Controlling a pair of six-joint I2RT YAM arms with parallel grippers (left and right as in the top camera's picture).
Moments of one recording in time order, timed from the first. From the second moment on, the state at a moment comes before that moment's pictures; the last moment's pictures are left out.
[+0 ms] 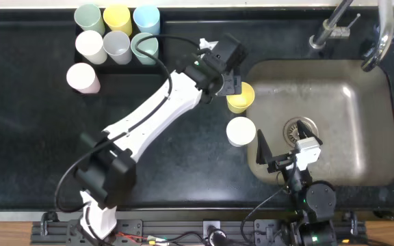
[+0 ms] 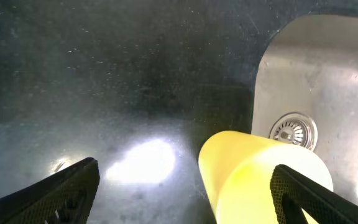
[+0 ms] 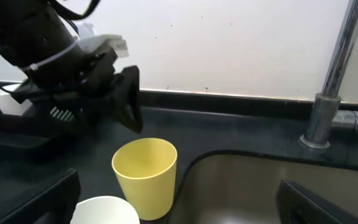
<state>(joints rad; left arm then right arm) -0.70 2.03 1.77 -0.87 -0.10 -0.75 0.18 0.01 0.02 -0.01 -0.08 0.07</state>
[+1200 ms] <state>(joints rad) -0.73 2.10 1.79 -0.85 -0.14 -0.73 0.18 0.01 0.02 -0.01 -0.08 0.07</state>
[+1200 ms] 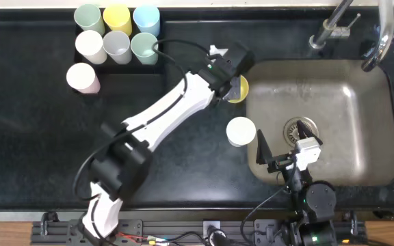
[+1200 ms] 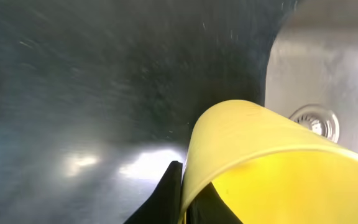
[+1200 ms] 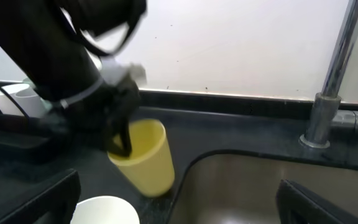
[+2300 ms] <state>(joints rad) -0.13 1.56 1.38 -1.01 -0.24 -1.16 0.18 0.01 0.02 -0.01 -0.08 0.07</state>
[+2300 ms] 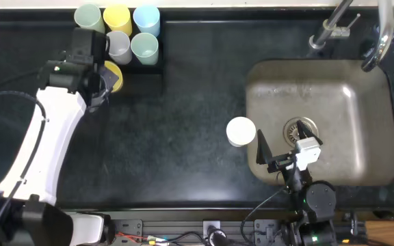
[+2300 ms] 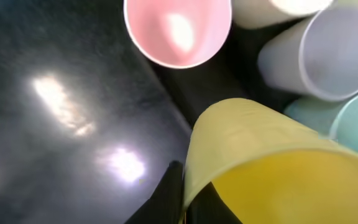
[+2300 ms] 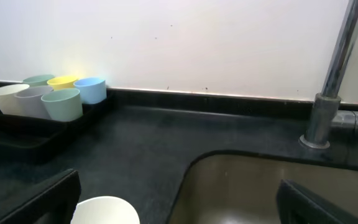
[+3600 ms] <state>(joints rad) -0.14 1.83 1.38 -0.90 -0.23 -1.70 0.18 0.01 0.02 -0.01 -0.08 0.07</state>
